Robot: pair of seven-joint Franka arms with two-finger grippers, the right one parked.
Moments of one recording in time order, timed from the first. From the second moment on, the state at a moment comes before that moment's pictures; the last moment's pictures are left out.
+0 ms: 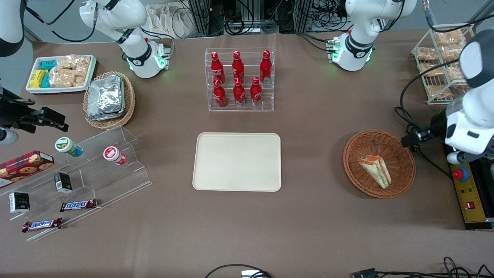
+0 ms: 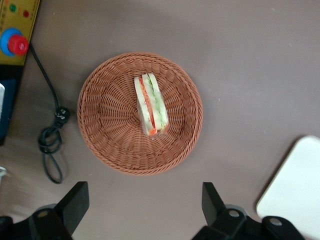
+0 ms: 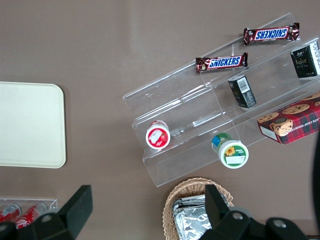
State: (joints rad) arm -0.11 0.16 0.07 -1.64 -0.02 1.72 -0.46
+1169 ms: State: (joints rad) arm -0.11 0.38 0.09 -2.00 -0.02 2.23 -0.75
